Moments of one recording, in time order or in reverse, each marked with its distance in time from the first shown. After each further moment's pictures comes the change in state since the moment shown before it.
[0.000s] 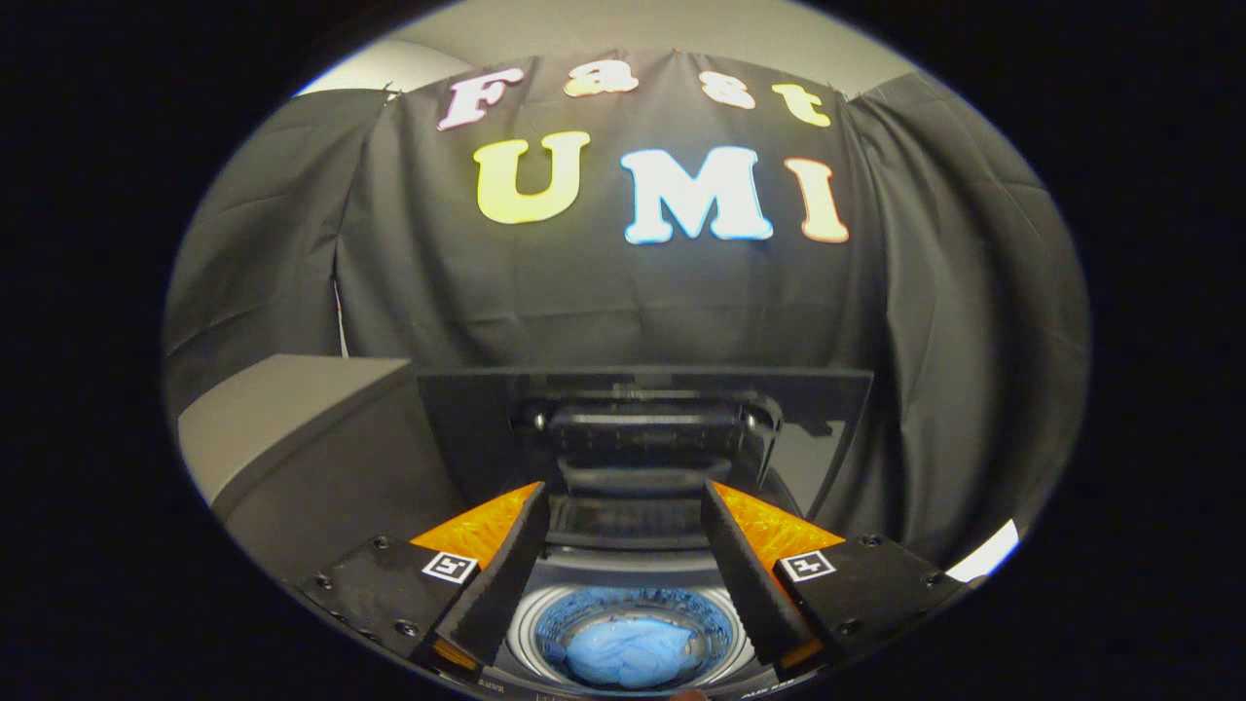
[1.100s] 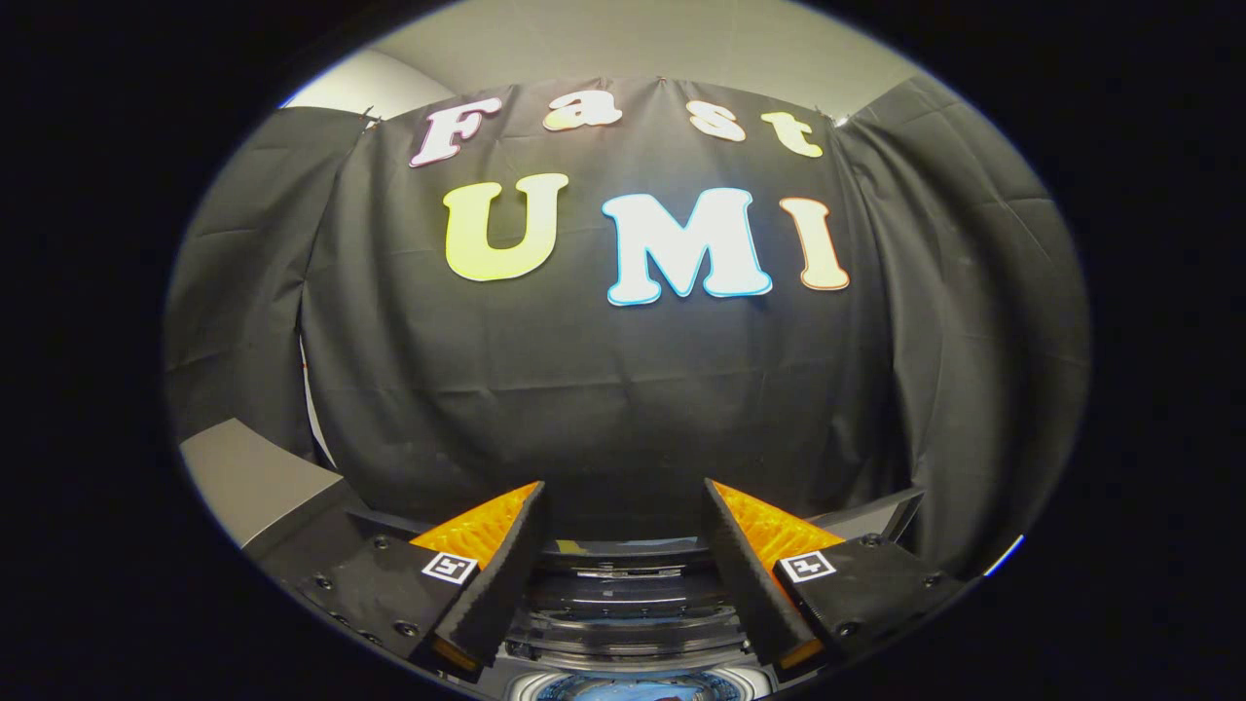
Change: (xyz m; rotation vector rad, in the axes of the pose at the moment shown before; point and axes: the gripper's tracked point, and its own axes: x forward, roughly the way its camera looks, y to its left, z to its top) arm 0.090 -0.008 0.068 0.036 -0.128 -0.048
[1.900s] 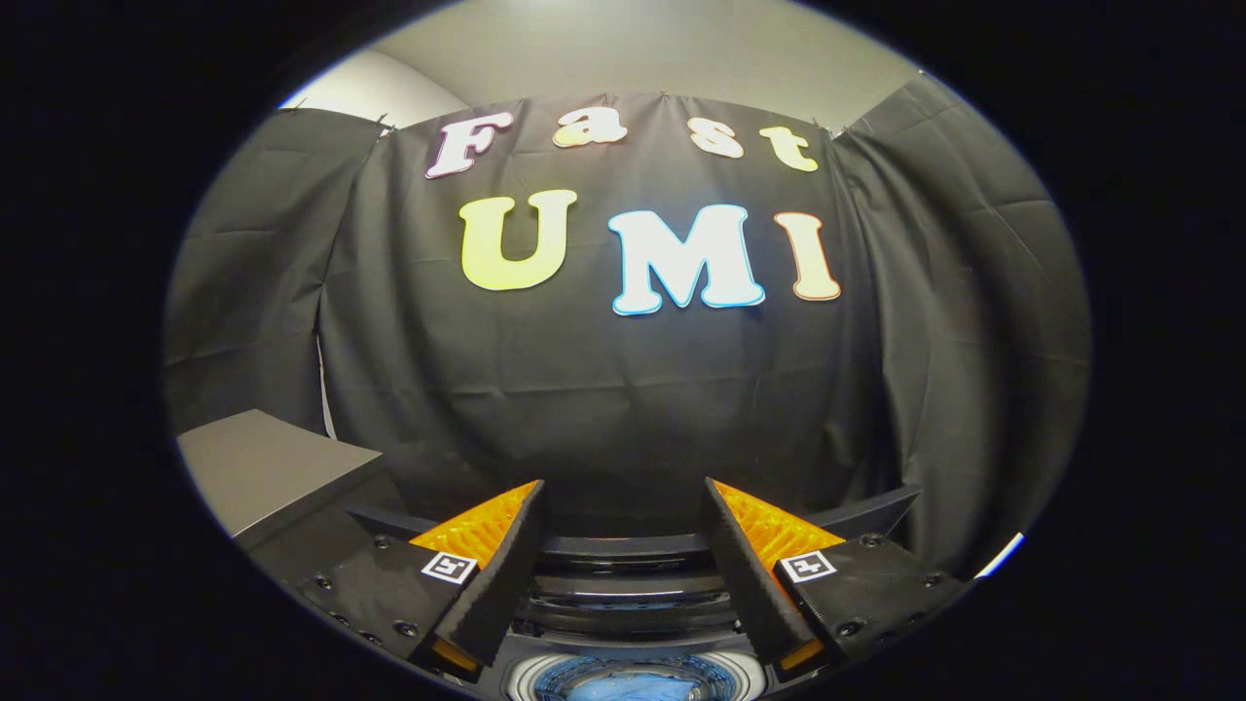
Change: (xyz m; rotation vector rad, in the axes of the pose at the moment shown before) arm -0.055 0.001 -0.010 -0.006 -0.041 0.008
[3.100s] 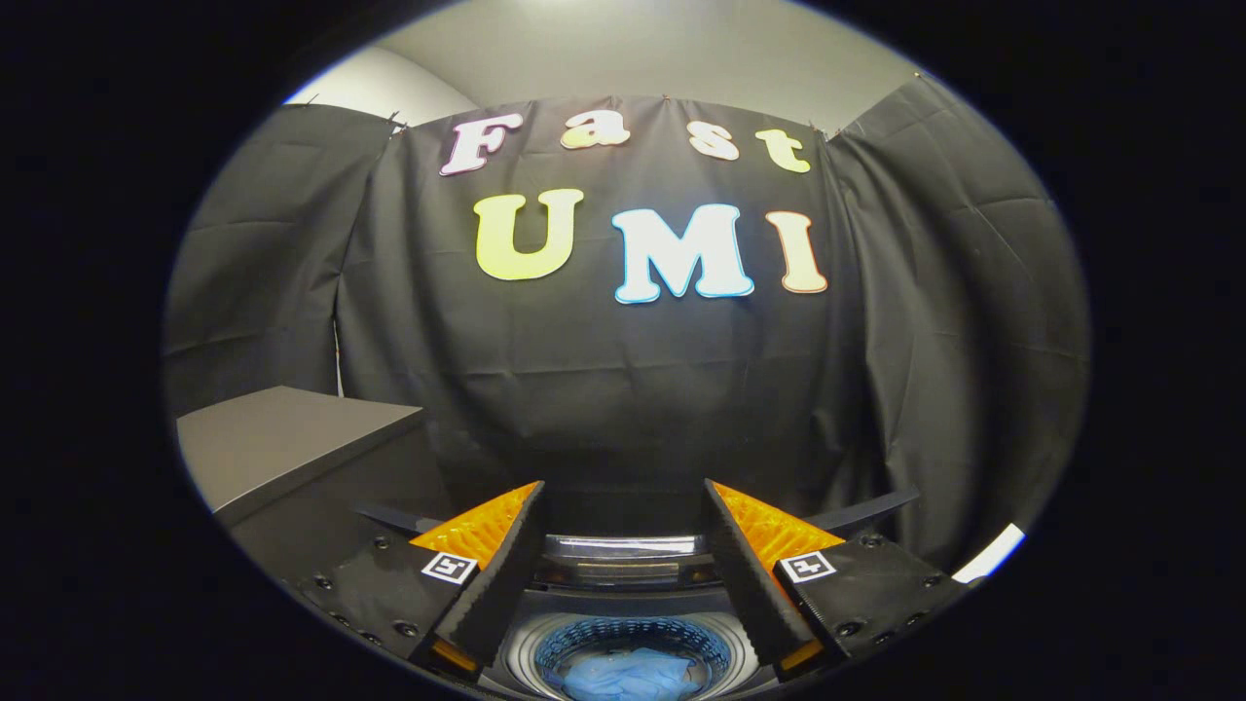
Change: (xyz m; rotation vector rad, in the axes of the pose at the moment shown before) arm -0.071 0.002 -0.033 -0.010 0.020 -0.002
